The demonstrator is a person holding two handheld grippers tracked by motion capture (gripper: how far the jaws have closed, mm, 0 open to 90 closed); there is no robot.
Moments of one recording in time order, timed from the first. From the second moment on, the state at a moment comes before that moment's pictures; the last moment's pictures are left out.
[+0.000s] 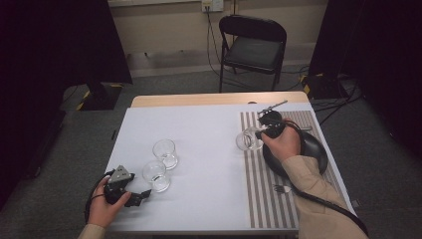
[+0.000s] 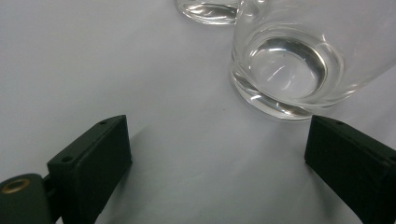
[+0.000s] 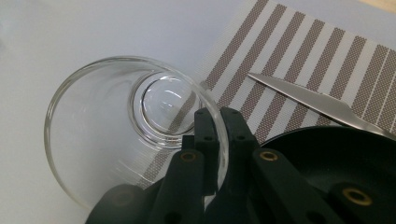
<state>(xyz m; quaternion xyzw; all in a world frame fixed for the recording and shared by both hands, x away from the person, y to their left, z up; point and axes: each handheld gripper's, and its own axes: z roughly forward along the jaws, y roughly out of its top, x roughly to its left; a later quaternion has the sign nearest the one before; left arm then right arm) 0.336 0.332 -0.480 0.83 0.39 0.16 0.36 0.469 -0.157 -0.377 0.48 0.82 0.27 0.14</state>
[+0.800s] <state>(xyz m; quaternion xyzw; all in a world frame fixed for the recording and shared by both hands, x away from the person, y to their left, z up) 0.336 0.332 -0.480 0.83 0.39 0.16 0.36 0.478 -0.167 -0.390 0.49 0.82 0.25 0.15</state>
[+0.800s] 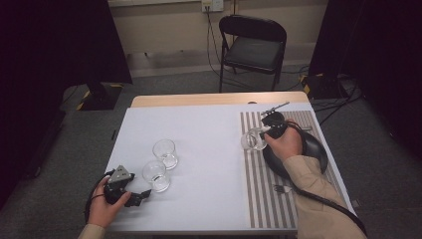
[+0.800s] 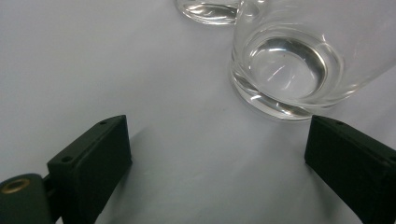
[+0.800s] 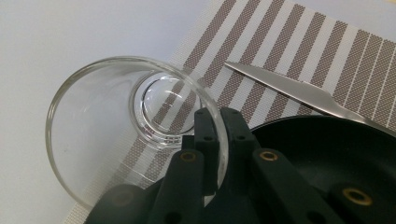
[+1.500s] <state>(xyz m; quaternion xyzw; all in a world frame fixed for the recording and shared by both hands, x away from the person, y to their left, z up) 0.336 0.332 -0.480 0.84 0.39 0.16 0.35 0.479 -0.164 -0.396 0.50 0.82 0.25 0.15</state>
